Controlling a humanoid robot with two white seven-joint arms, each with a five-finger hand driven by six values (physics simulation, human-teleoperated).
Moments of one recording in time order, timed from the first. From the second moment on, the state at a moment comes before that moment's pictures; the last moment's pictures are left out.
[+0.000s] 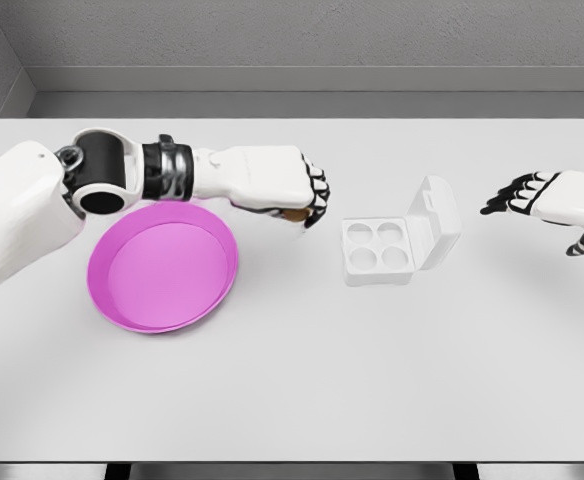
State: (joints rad) left arm -1.00 0.51 -1.02 -1.43 -0.54 -0.61 -0.38; right arm -0.46 -1.08 0.43 -1.55 0.33 -0.61 0.61
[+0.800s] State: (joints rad) left arm -1.03 0.22 -1.10 -1.13 -0.56 -0.61 -0.41; right arm -0.46 -1.06 0.43 -1.55 0.33 -0.61 0.61
